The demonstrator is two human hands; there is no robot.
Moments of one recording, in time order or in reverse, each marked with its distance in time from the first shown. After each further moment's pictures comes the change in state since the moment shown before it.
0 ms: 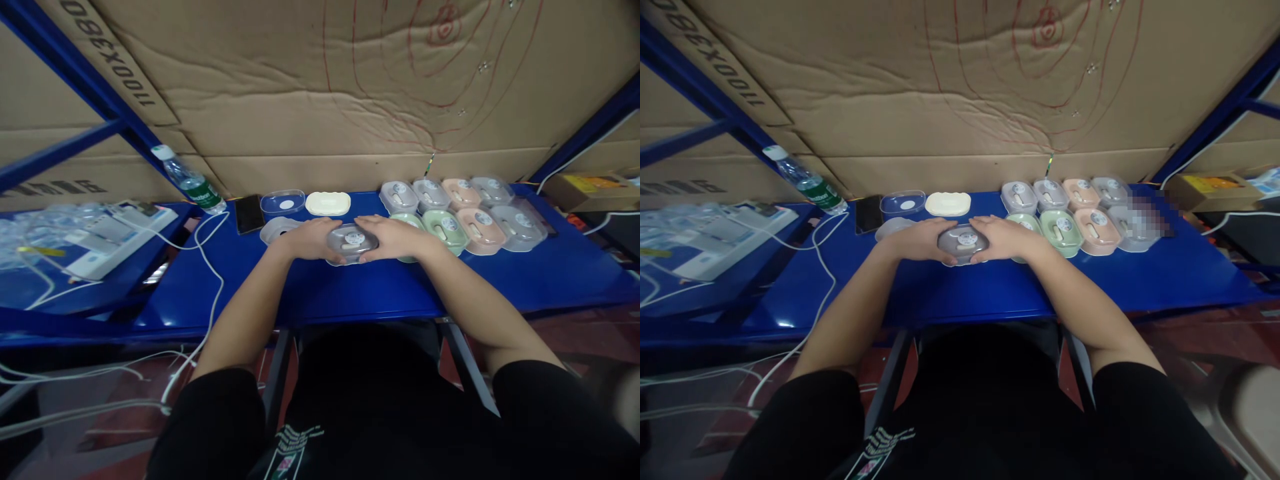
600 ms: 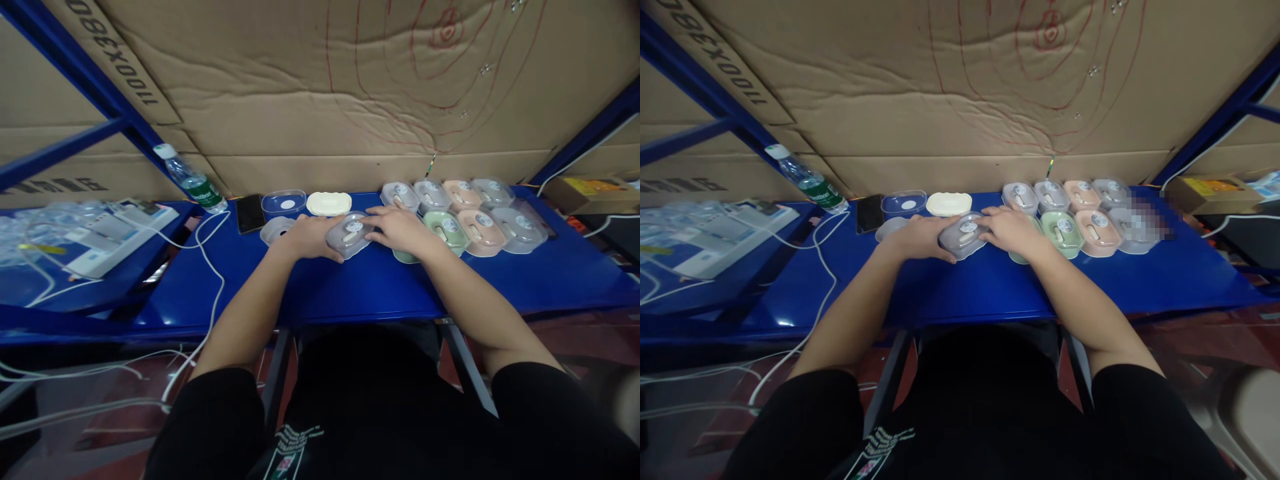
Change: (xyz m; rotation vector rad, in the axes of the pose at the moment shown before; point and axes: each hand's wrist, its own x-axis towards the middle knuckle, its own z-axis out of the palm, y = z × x) left_hand 0.002 0.004 0.002 0.188 0.066 -0.051; right_hand -0.003 0.000 -0.007 -0.235 0.159 0.097
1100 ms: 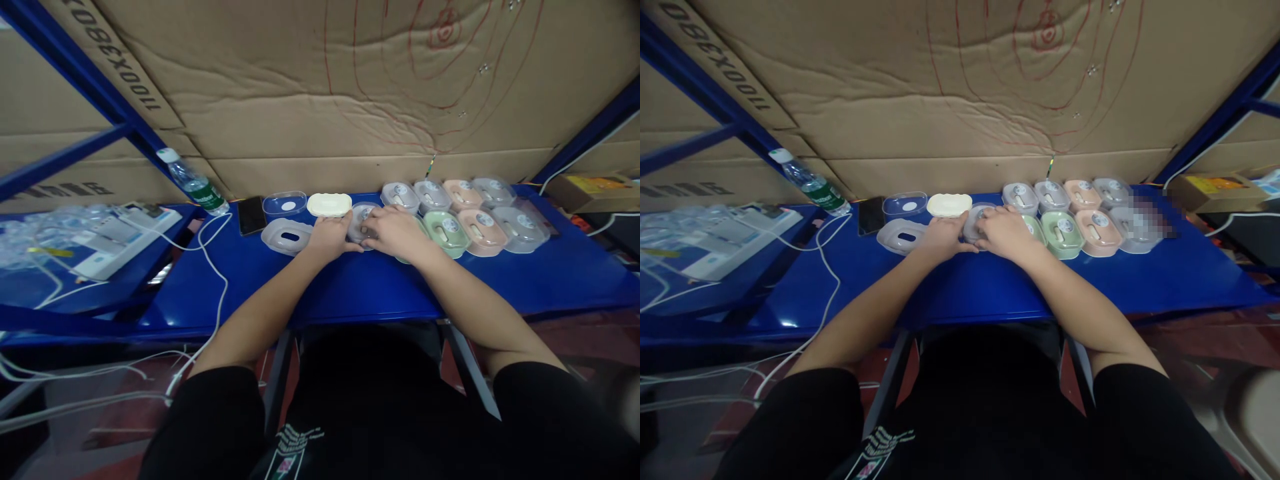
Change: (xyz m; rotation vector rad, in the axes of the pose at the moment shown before) left_hand 0.027 0.028 0.038 -0.006 0.142 -0.073; right_hand -0.002 -0.026 -0.011 -0.120 0.021 0.022
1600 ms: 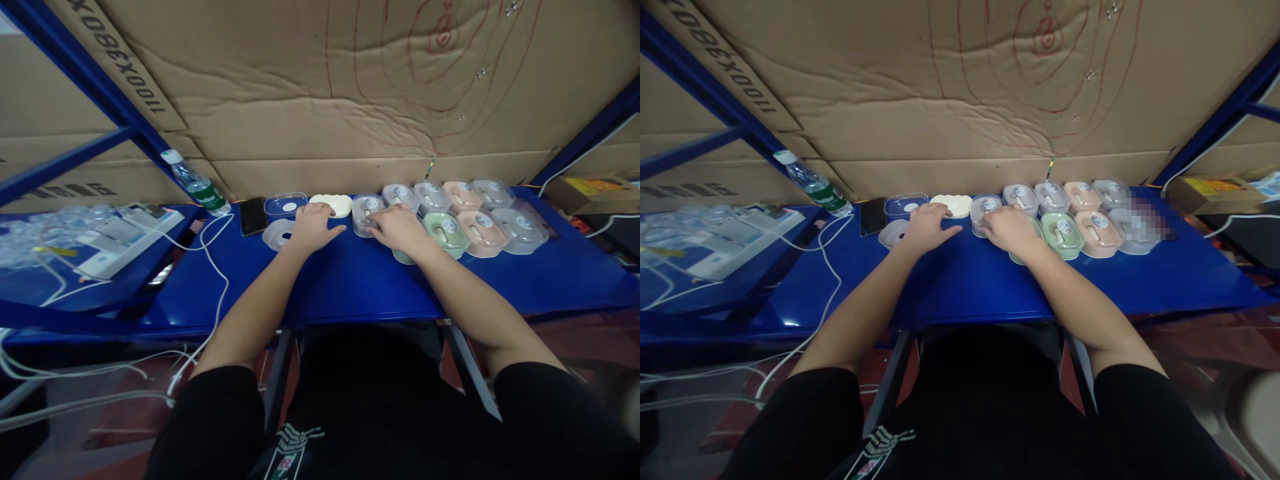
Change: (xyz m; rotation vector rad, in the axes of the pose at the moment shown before) left_hand -0.001 -0.036 -0.019 -0.007 0.180 -0.106; right_hand 0.009 0.013 0.011 -0.024 -0.012 0.123
